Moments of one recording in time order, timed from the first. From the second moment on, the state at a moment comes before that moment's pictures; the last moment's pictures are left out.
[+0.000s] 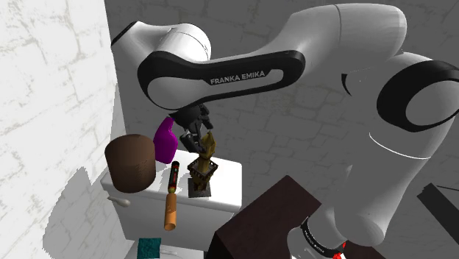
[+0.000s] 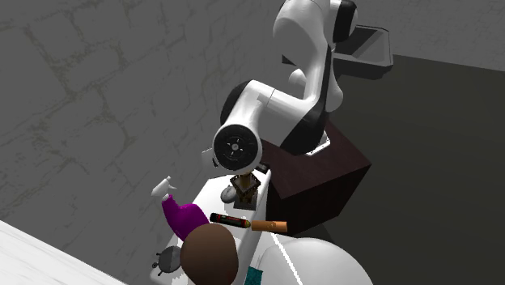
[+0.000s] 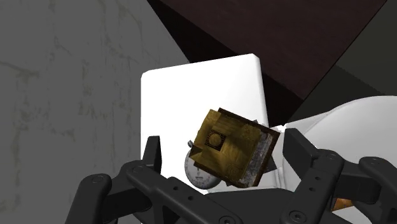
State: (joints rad) arm 0.24 0.17 0.48 -1.73 -0.34 1.31 0.06
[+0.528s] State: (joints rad) arm 0.24 0.18 0.48 -1.76 -0.34 1.34 0.07
